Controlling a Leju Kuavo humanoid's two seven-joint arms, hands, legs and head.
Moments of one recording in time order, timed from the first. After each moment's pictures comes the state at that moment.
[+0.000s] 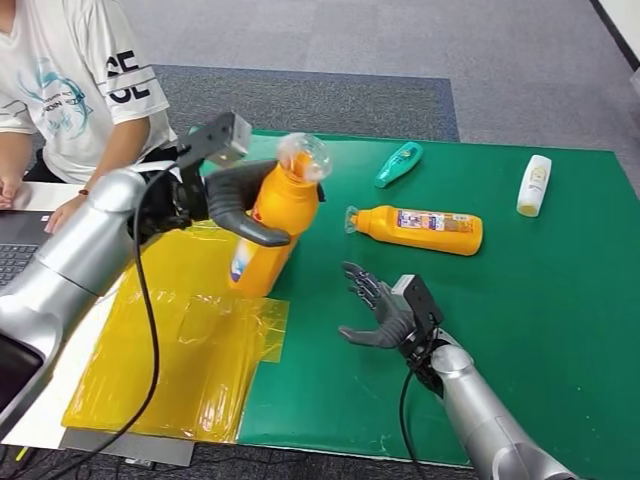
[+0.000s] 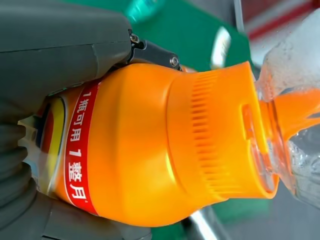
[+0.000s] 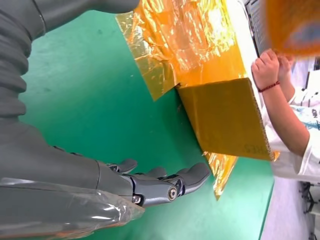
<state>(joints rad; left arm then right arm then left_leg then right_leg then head) -1.04 0.20 -0.76 -1.03 0.54 -0.89 0.07 -0.48 0.10 0.33 -0.70 -0.01 0.36 -0.50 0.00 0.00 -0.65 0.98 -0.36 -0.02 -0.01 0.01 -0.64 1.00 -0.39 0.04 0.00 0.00</state>
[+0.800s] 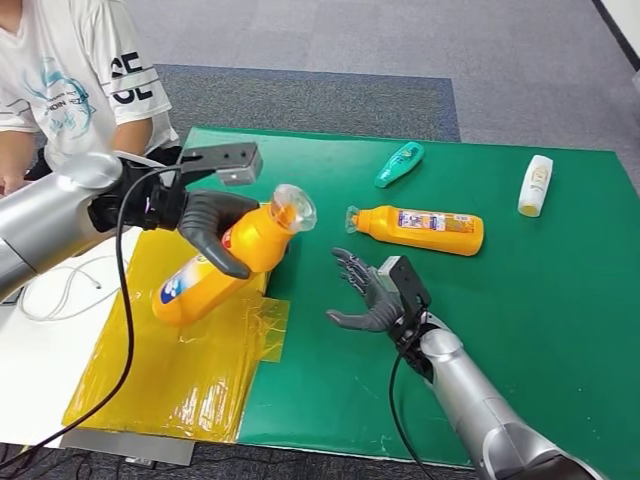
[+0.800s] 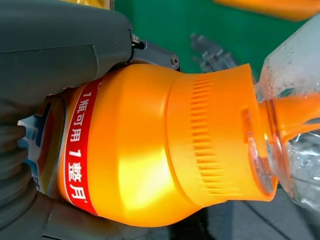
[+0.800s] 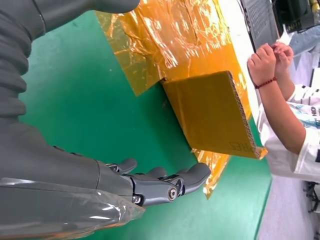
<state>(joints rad) -1.30 0.40 -1.40 -1.07 1.08 -0.87 0.33 -0.55 0.13 0.39 -0.66 -0.08 0.31 -0.45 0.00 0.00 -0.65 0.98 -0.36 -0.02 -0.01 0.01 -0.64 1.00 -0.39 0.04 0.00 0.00</state>
